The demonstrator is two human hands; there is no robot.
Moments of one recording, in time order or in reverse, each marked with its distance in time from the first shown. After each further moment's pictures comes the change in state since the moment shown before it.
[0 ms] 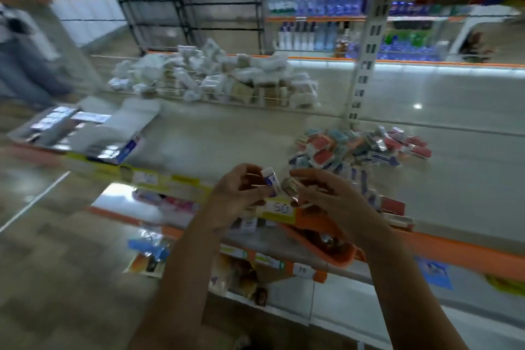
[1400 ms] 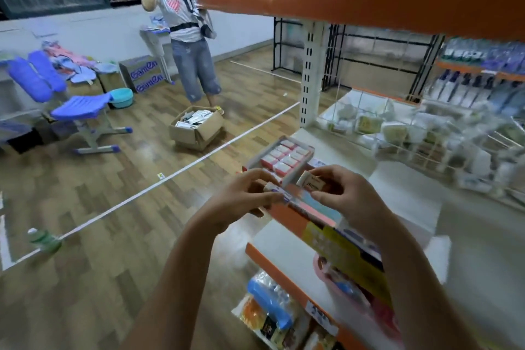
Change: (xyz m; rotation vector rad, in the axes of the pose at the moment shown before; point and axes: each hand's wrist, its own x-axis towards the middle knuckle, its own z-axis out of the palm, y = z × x) left_hand 0.038 -0.020 -0.580 0.146 0.222 0.034; right_hand 0.378 -0.031 0.463 -0.518 -0.205 -0.215
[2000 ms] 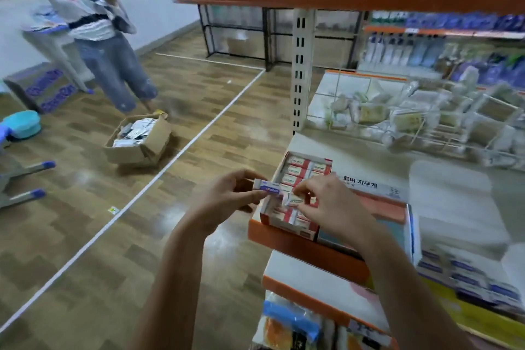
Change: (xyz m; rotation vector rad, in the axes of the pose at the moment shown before) left_hand 0.138 -0.036 -0.119 0.029 -0.258 -0.006; right_hand 0.118 0.011 0.091 -0.610 0.082 0.093
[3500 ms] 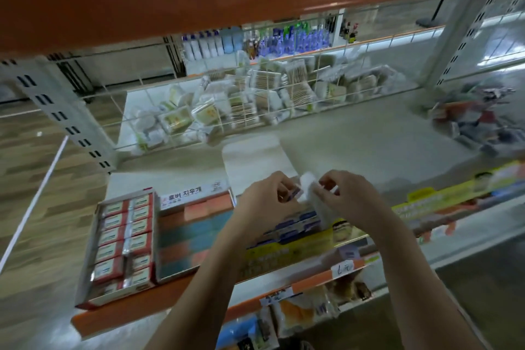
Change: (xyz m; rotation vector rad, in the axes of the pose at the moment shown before) left_hand 0.053 0.058 0.288 0.631 -0.521 0.394; right_hand -0.207 0.141 -0.094 0.020 0.365 0.852
